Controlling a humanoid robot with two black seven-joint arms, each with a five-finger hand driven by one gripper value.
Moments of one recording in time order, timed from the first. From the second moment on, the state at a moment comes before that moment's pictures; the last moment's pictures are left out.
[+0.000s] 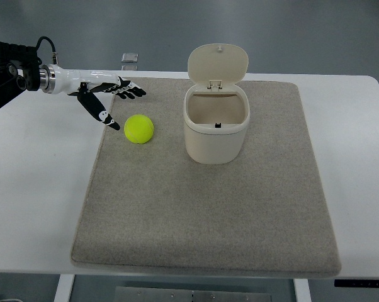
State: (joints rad) left arm -1.27 0.46 0.16 -0.53 0.96 -0.55 -0.61; right arm 0.03 0.00 -0.05 0.21 0.04 -0.12 0.04
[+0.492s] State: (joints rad) left arm -1.24 0.46 0.16 -0.55 0.95 -0.54 -0.61; right arm 0.03 0.00 -0.05 0.21 0.04 -0.12 0.04
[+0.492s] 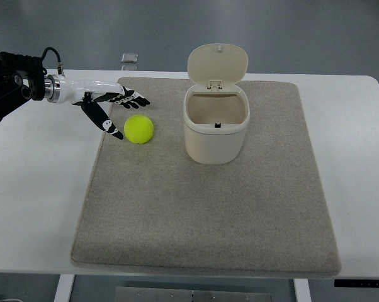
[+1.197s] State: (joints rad) left arm -1.21 0.44 0.17 -0.58 0.96 -0.51 -0.61; right arm 0.03 0.00 -0.05 0.21 0.04 -0.12 0.04
